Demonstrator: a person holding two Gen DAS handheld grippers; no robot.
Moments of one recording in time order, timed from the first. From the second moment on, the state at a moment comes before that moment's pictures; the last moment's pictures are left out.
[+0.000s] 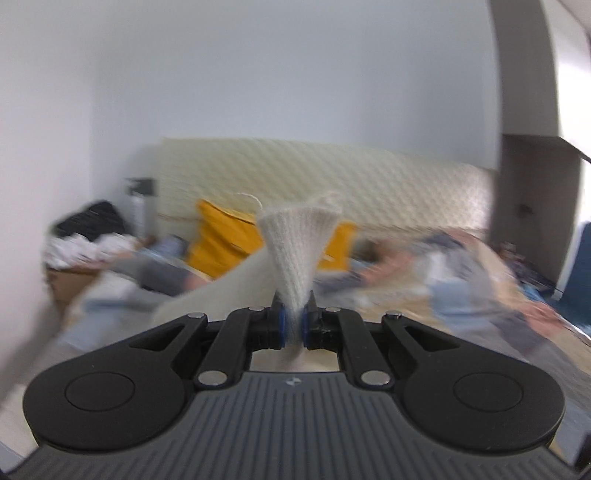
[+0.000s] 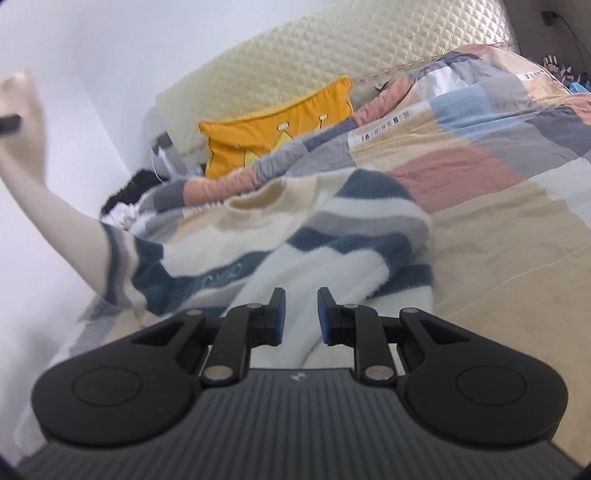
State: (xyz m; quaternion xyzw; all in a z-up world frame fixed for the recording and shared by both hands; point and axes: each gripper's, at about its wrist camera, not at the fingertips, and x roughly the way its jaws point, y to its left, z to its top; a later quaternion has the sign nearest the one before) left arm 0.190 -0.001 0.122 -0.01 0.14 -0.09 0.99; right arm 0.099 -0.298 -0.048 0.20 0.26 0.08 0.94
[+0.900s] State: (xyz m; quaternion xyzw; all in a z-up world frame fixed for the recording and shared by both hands) left arm 0.150 -0.117 -0.094 -0.03 0.37 -0.30 0.88; right arm 0.082 -0.355 -0.054 0.26 0.25 0.02 0.93
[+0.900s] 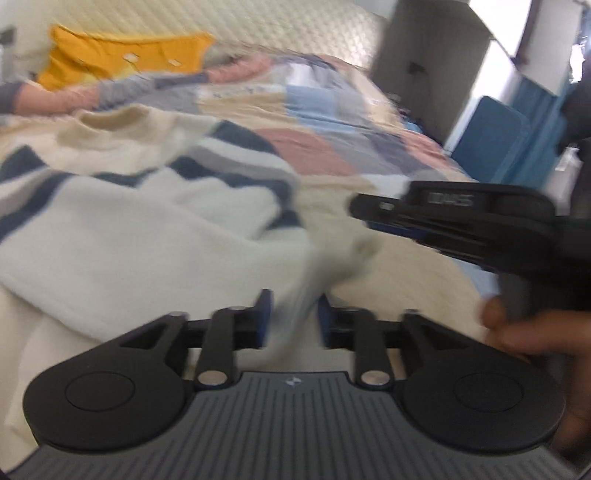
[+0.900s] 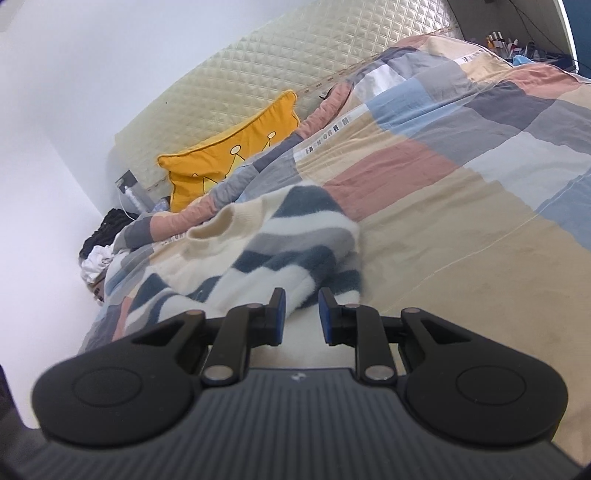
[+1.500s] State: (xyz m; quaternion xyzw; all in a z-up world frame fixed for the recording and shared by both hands) left arm 0.214 0.006 -0.079 -0.07 0.35 -0.15 0.92; right arm 0.094 -0.280 -0.045 0.15 0.23 0.11 0.95
